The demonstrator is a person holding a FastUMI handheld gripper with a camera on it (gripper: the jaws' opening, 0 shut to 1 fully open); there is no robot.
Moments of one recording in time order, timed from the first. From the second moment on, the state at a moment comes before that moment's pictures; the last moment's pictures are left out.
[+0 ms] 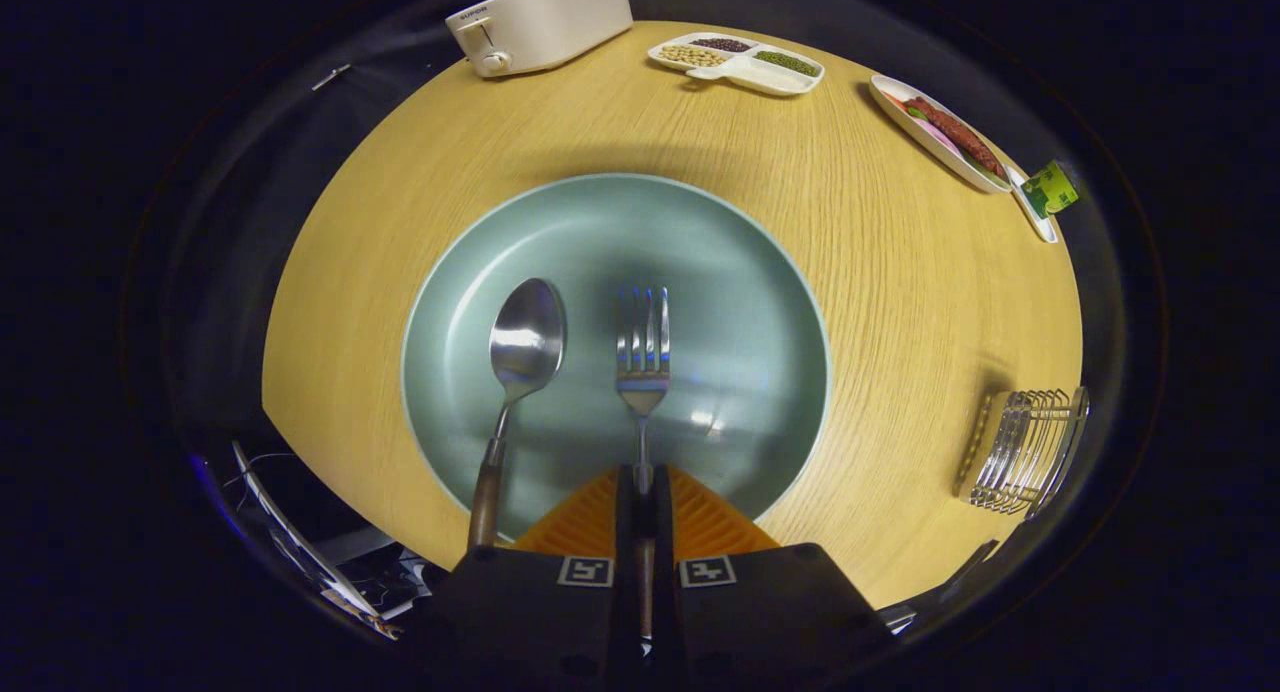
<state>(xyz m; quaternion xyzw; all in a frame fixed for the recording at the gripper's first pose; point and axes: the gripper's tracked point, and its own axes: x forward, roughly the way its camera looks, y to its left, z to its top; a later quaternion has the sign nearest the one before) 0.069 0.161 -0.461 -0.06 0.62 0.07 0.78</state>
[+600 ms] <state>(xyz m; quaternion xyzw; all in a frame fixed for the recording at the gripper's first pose) 0.075 0.133 -0.373 0.03 0.58 0.10 0.80</state>
